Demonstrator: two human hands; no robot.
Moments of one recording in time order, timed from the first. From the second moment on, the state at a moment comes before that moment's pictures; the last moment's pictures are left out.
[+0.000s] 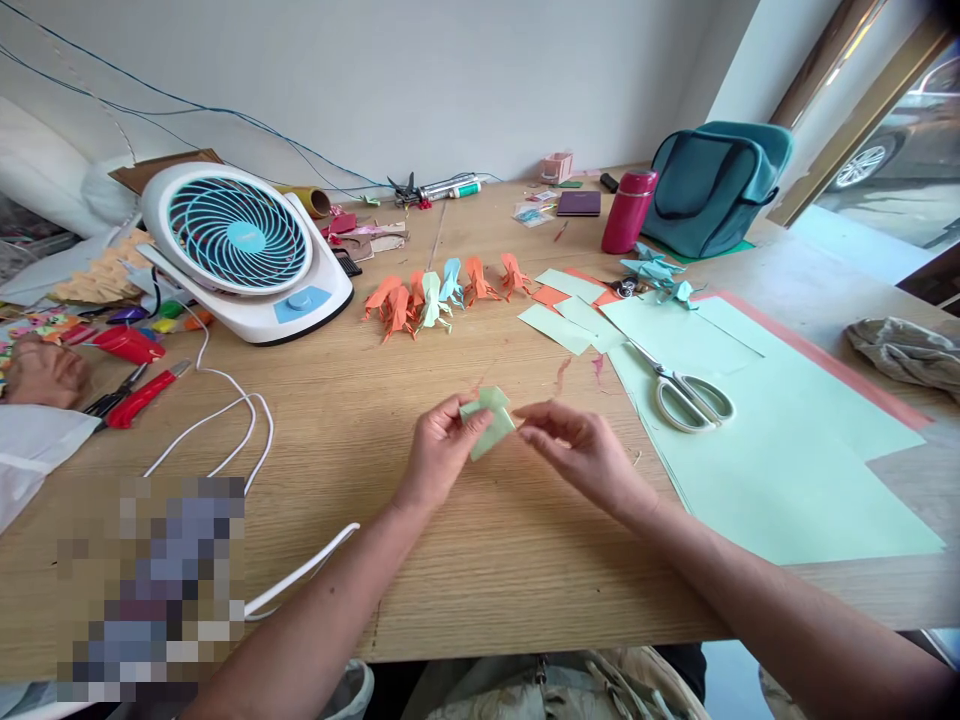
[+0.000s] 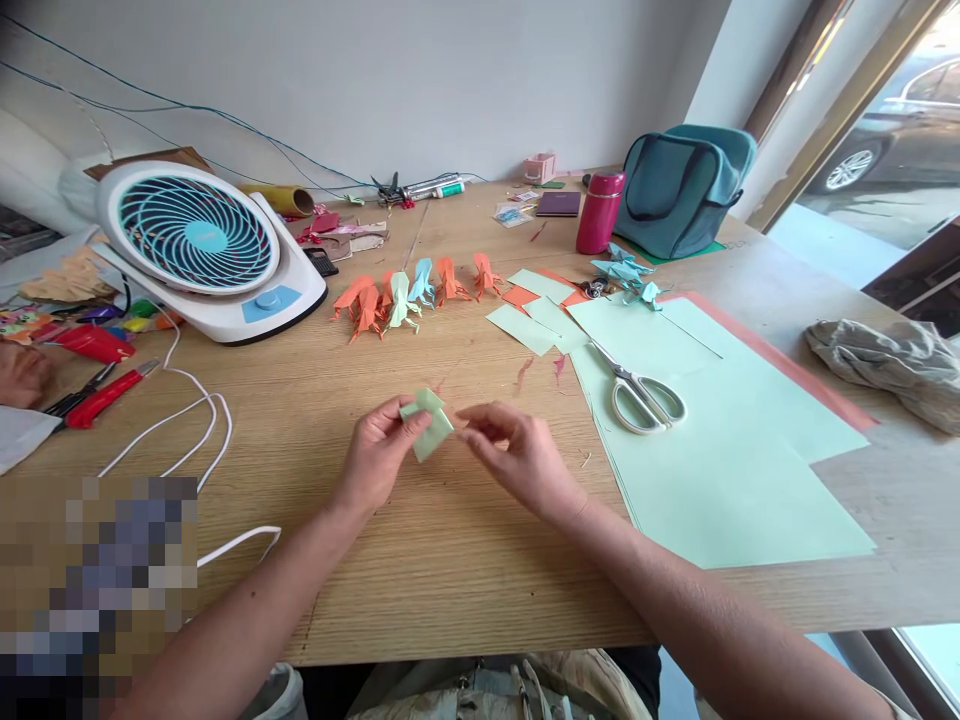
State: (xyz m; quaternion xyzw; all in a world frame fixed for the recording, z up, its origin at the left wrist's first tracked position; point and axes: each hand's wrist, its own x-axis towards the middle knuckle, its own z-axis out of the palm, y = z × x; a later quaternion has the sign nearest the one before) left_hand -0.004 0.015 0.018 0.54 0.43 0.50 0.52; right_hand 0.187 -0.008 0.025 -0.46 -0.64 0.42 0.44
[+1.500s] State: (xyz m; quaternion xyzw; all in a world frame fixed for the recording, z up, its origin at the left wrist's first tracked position) left_hand -0.002 0.010 0.018 0.84 0.42 0.18 0.28; right_hand 0.203 0.005 0.022 -0.46 -0.80 0.33 0.21
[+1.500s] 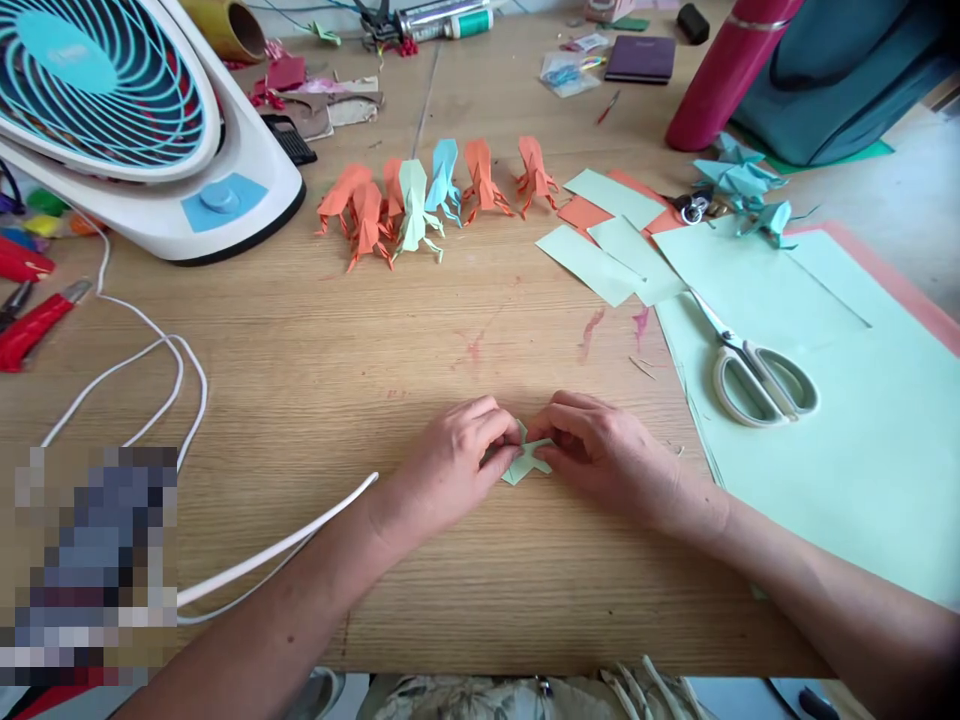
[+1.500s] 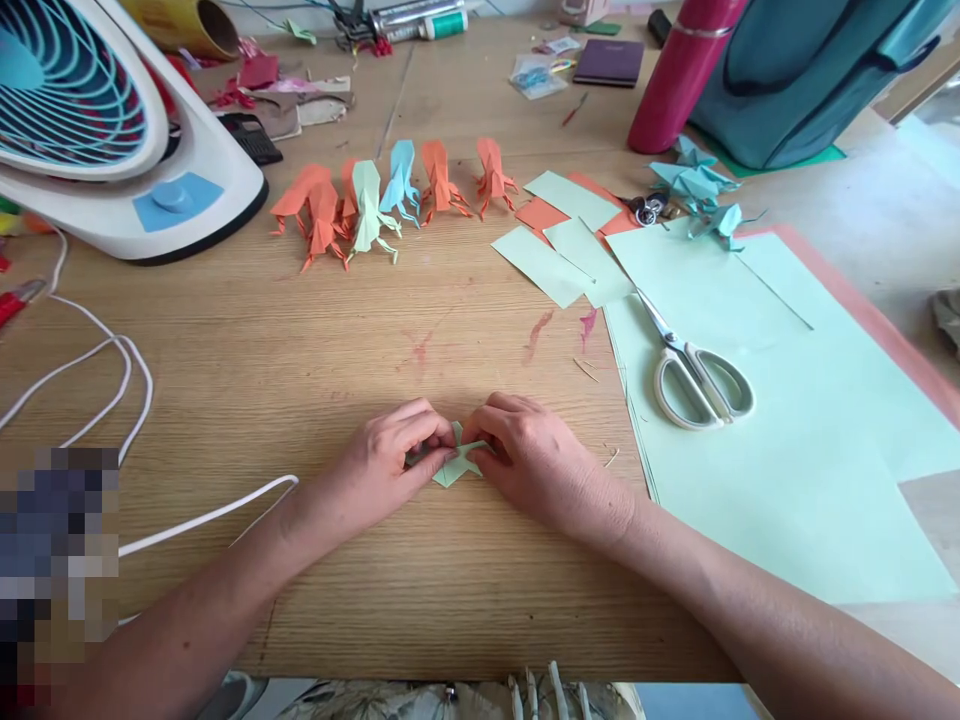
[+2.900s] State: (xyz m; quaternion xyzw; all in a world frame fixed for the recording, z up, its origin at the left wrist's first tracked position) left_hand -0.028 -0.001 0.016 0.96 0.23 0.17 0.04; right_hand 0.228 -0.014 0.014 -0.26 -0.95 0.06 0.18
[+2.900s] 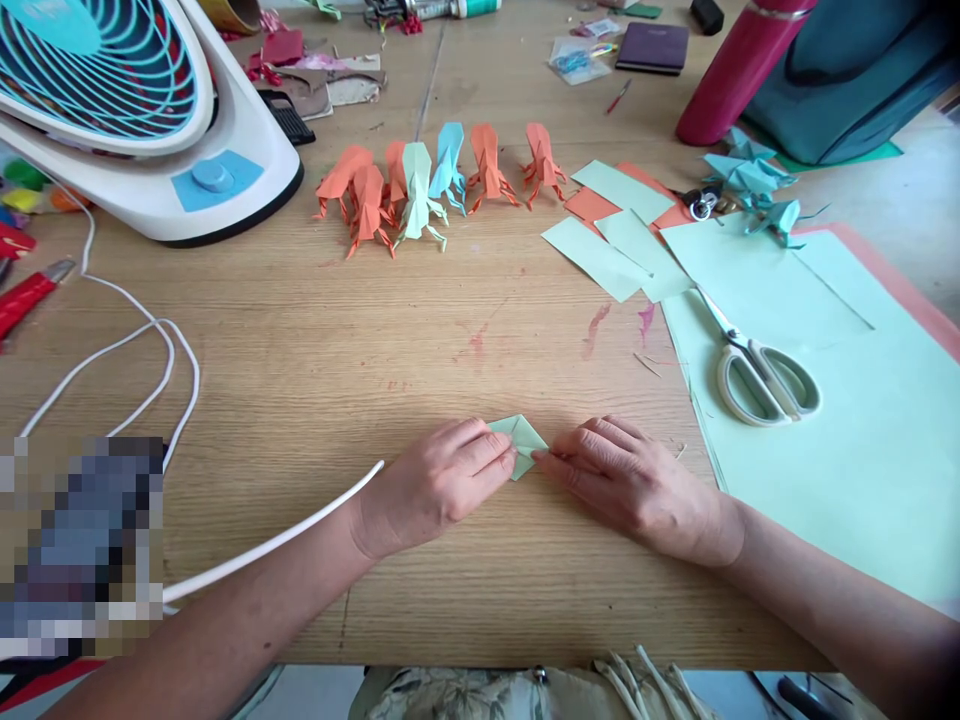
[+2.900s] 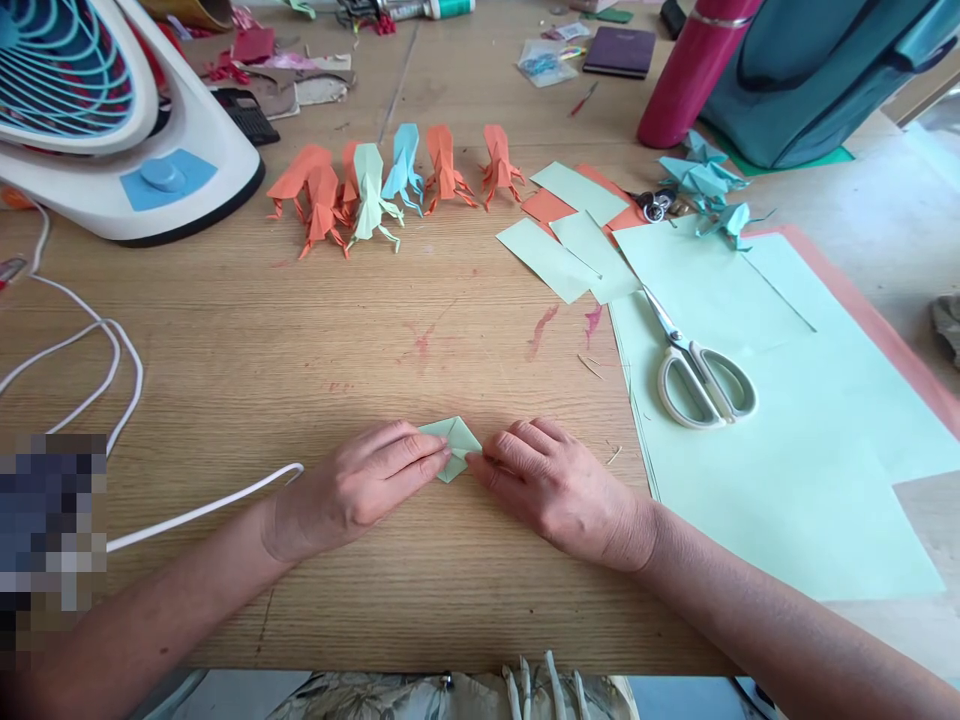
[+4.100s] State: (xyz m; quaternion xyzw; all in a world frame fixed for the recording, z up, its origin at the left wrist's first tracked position) left_hand -0.030 -0.016 0.018 0.97 0.22 0.09 -0.04; right_hand 0.249 -0.031 0.012 -0.34 -0.93 0.04 0.14
